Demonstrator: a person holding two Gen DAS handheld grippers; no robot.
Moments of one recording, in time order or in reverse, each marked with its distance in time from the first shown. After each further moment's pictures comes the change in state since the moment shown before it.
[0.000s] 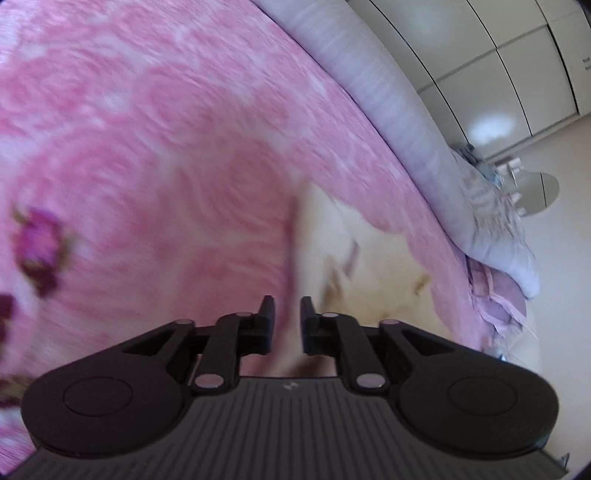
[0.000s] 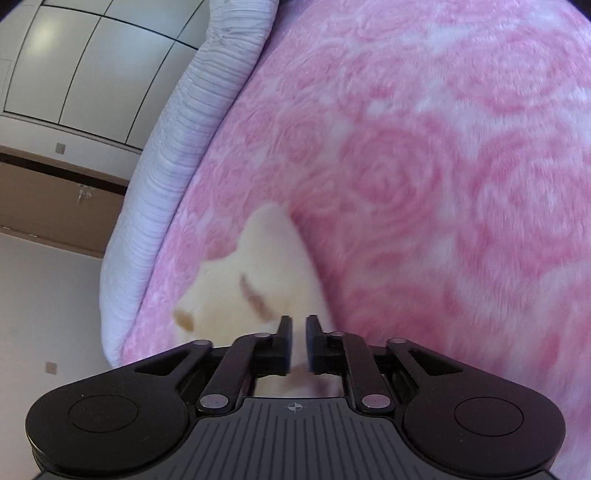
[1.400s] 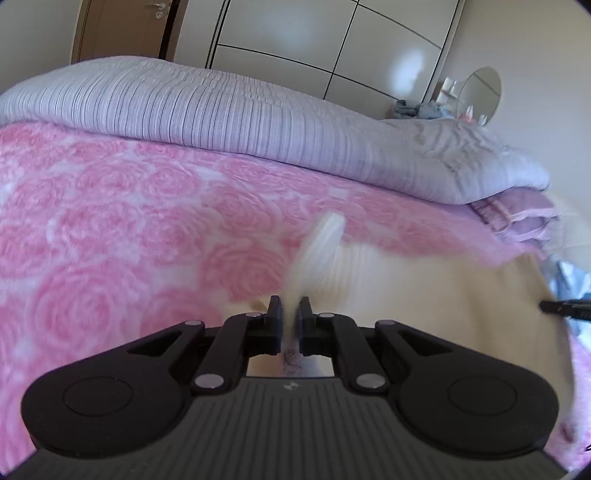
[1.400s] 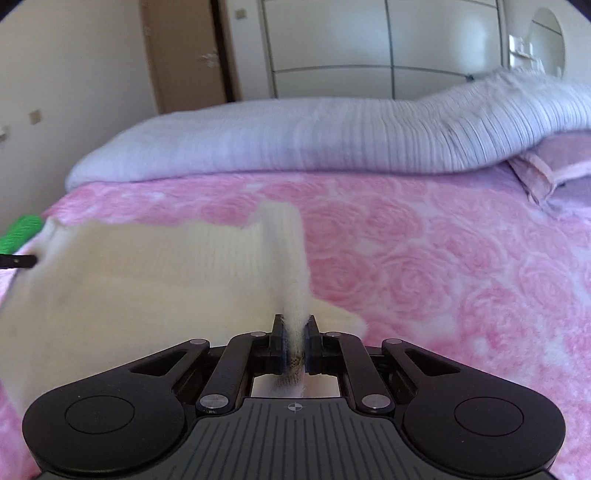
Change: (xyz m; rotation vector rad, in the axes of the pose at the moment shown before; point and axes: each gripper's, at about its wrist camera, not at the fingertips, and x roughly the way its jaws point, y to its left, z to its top) left arm 0.063 -0.116 0.019 0.642 -0.187 0.066; right arm 0.053 0.101 -0.033 -1.018 -0.099 -0.157
